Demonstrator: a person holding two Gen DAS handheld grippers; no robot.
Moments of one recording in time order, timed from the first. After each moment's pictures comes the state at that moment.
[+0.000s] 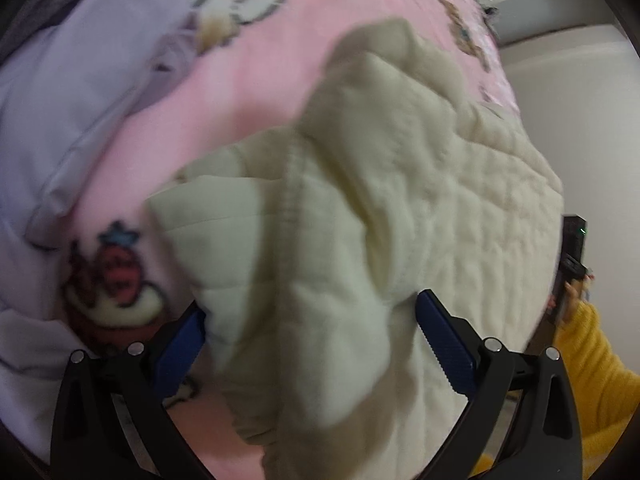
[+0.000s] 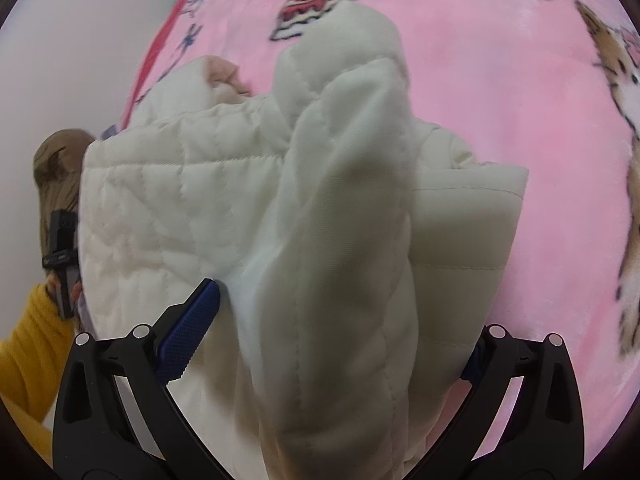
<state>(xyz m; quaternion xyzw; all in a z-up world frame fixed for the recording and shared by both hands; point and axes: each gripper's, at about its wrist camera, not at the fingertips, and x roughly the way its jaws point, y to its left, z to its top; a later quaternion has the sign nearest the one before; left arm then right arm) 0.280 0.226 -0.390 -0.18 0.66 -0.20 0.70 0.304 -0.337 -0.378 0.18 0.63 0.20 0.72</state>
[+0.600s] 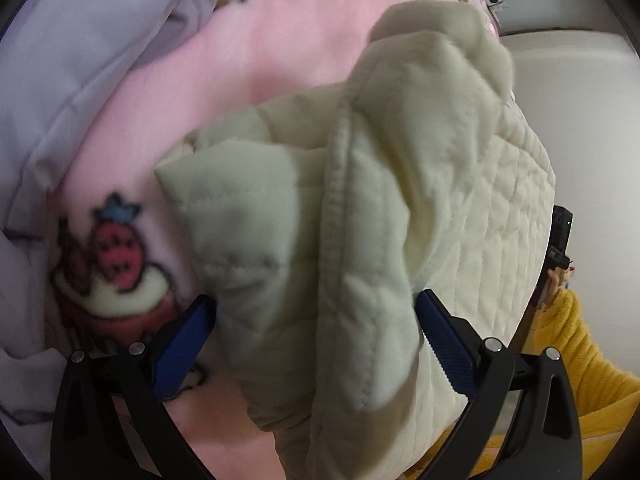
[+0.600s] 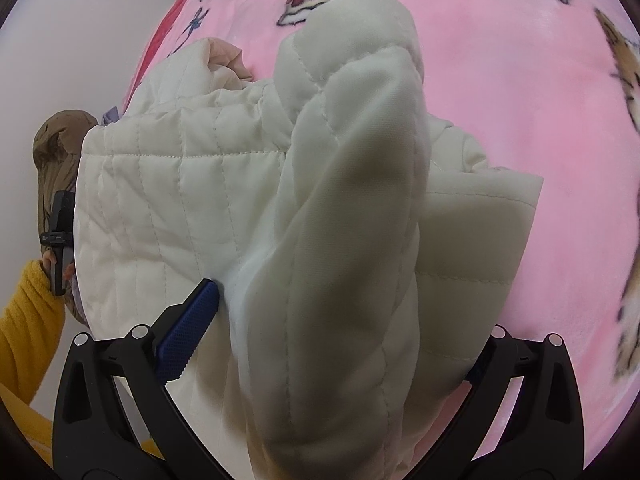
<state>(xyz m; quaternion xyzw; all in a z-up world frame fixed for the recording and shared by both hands) 0.289 0.250 -0.419 -0.22 0.71 -0.21 0.64 0.309 -0.334 -0.387 0.16 0.65 0.22 0.71</state>
